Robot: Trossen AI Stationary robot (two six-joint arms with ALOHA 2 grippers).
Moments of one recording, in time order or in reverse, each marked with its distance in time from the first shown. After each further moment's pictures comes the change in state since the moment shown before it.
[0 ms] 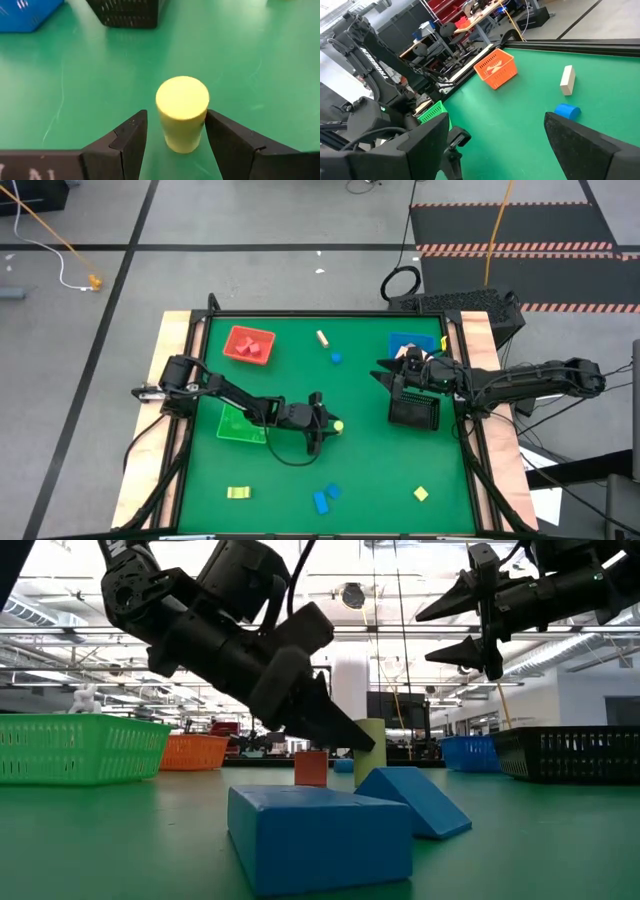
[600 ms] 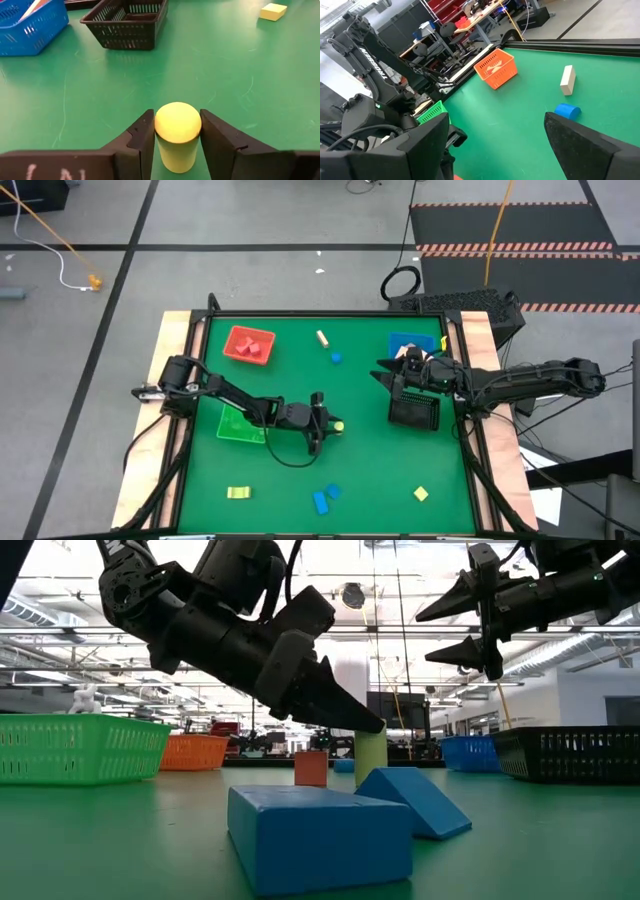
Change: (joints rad) left arm -0.002 -0.001 0.001 0.063 -0.002 0.025; right arm 0.000 0.000 0.000 0.000 -0.001 0.000
